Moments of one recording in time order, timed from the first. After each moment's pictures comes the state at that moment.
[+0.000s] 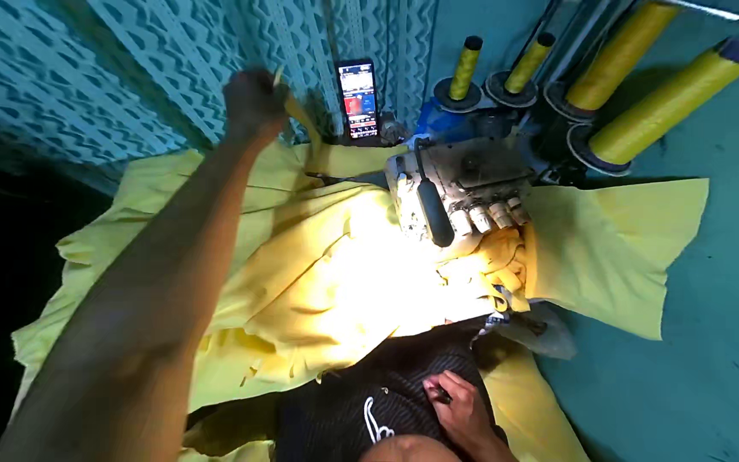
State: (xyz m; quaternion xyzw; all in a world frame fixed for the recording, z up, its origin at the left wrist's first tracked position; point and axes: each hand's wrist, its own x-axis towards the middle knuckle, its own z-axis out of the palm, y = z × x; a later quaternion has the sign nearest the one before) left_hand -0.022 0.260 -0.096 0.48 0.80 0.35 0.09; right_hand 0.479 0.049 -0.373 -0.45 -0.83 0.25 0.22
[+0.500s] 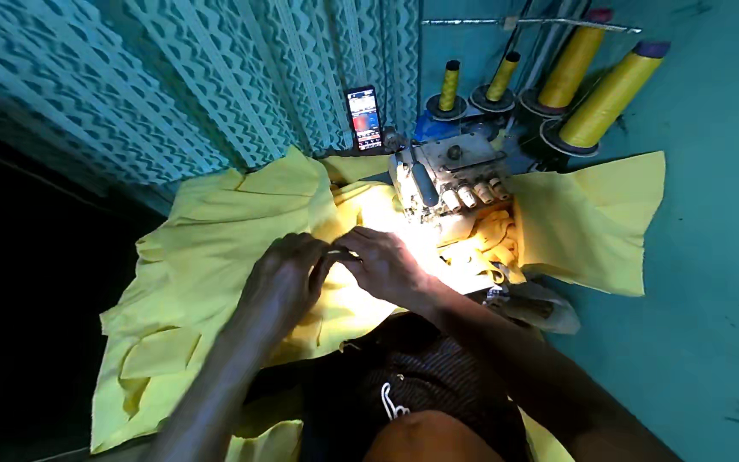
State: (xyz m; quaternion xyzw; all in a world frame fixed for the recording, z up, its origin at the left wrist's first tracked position) left_hand 0.127 0.003 -0.123 0.68 0.69 0.24 -0.06; right_hand 0.286 0.129 -0.149 -0.13 -0.90 0.25 0.33
